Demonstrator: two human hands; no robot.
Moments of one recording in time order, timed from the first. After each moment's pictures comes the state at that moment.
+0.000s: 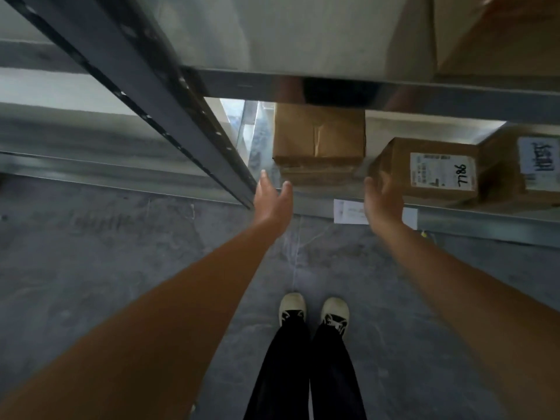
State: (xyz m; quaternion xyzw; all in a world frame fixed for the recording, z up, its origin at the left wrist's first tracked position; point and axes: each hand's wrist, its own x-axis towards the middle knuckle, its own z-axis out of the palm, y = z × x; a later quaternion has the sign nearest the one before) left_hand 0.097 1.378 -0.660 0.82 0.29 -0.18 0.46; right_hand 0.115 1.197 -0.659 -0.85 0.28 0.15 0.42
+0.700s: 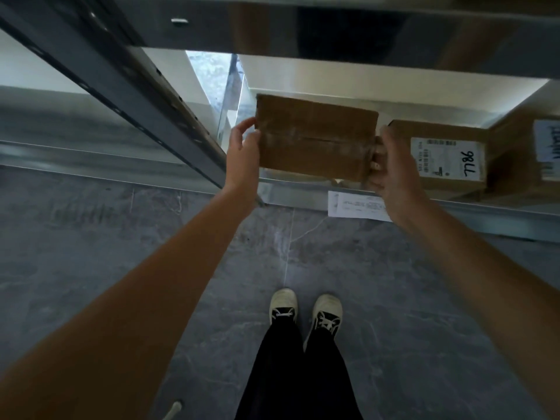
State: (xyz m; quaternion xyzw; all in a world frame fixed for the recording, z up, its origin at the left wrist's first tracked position) left_hand 0.128 1.376 -0.636 0.67 0.31 -0.07 0.67; right_hand 0.139 1.168 -0.655 -0.69 0.26 0.16 0.65
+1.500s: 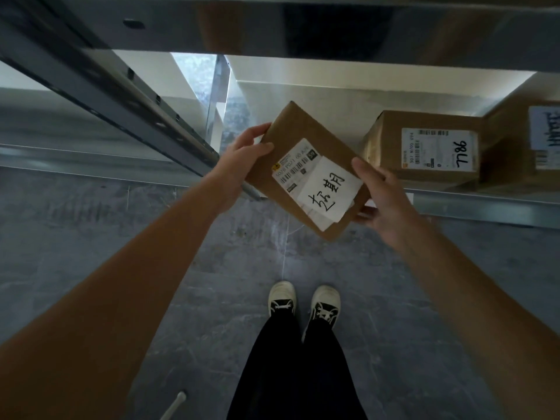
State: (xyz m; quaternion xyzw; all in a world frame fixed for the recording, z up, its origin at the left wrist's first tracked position) left_hand 0.134 1.382 -0.634 0.68 0.26 -0.26 0.64; right_hand 0.105 1.153 -0.663 -0.62 0.35 0.28 0.65
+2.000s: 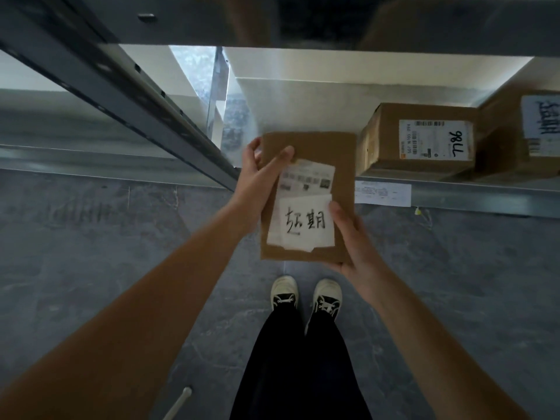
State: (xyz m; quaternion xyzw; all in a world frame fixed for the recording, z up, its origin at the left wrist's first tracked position) left_hand 0.092 1.356 -0.636 0.62 0.29 -0.21 0.70; right_hand 0.016 1.190 -0.660 -0.53 0.40 0.32 0.68
